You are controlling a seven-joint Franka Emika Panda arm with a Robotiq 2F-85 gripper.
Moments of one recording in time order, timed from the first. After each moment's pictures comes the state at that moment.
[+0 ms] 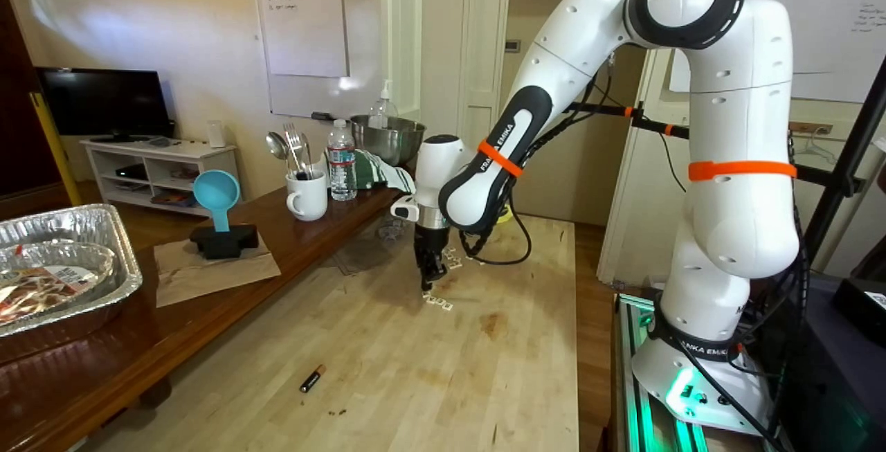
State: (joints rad) arm -0.05 0.22 0.05 -2.43 -0.10 2.75 -0.78
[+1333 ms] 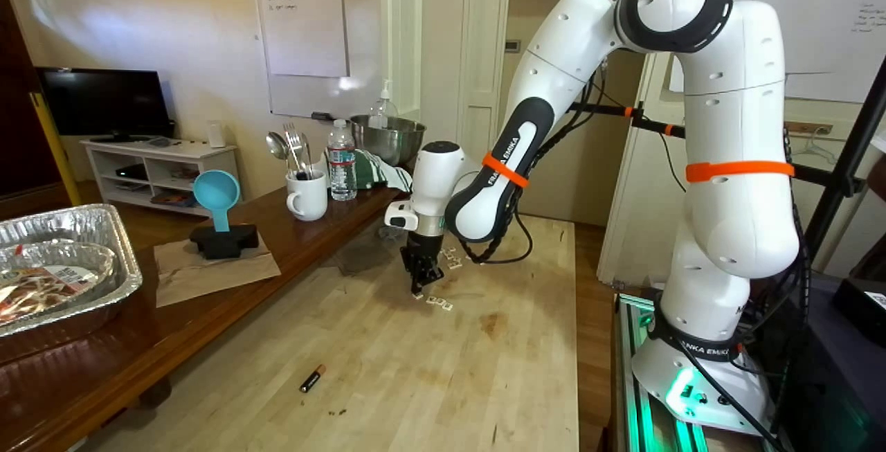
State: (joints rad) arm -0.05 0.26 0.07 -2.43 -0.26 2.86 -0.91
